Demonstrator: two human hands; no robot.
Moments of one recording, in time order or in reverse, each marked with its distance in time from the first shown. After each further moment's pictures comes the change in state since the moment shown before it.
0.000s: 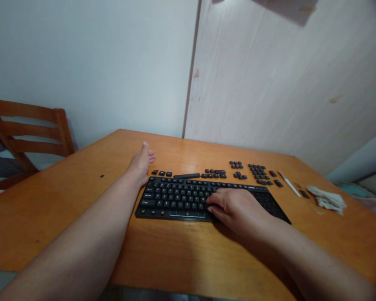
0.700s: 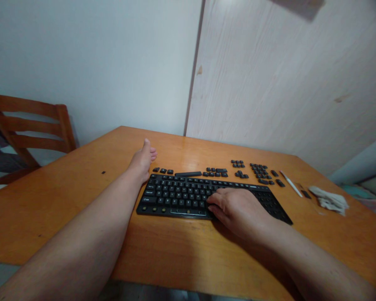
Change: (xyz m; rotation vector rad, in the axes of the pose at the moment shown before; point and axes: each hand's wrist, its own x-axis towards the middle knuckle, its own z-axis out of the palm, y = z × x) left_hand -0.005 0.004 0.001 0.013 0.015 0.002; right_hand -0.001 -0.010 0.000 -0.090 0.002 -0.002
